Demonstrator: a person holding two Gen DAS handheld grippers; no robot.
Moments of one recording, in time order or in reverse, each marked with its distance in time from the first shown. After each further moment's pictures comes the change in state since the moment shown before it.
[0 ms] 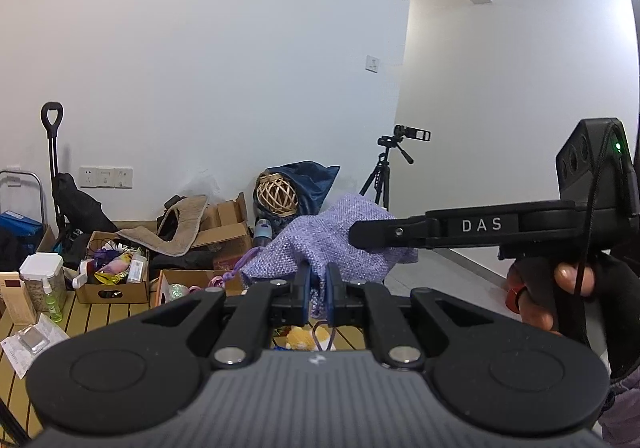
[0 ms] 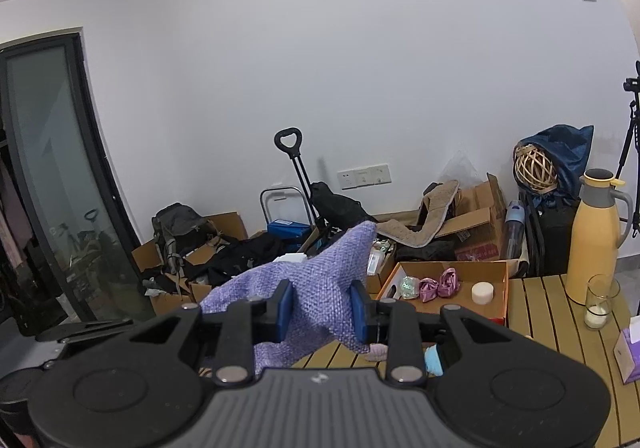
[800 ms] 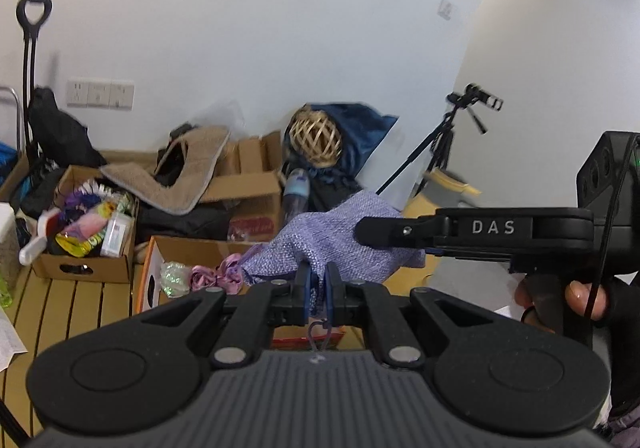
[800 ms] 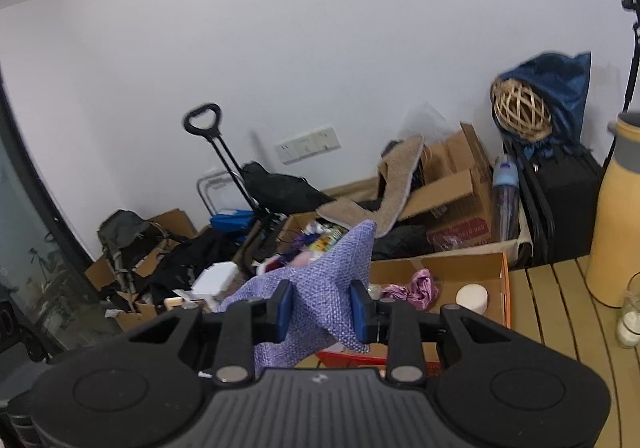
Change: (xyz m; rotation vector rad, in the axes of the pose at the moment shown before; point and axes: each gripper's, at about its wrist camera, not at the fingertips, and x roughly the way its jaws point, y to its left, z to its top) left arm 0.281 0.146 0.013 -0.161 0.203 0.021; right arm 0.255 -0.156 0.054 0.167 0.134 -0.073
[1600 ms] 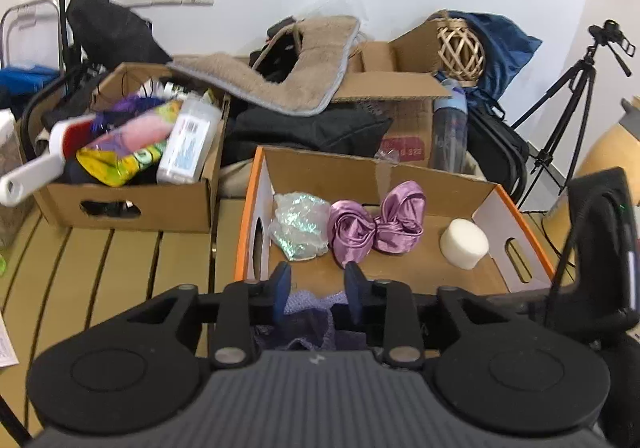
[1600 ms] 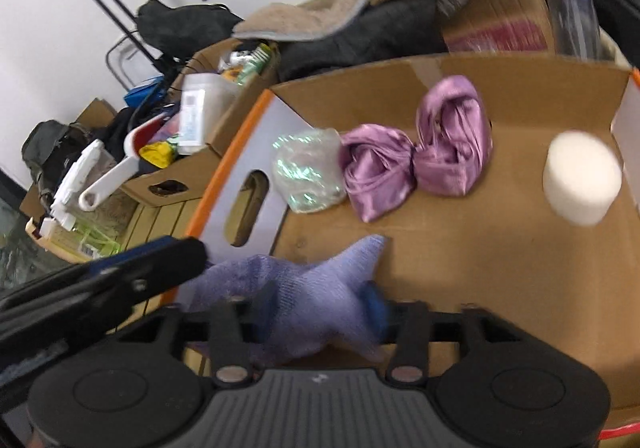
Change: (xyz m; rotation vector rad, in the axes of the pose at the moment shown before) left arm 0.196 0.172 -0.061 -0.047 0.170 0.241; right arm 0.347 -0.081 -0.111 0.092 0.405 -0.069
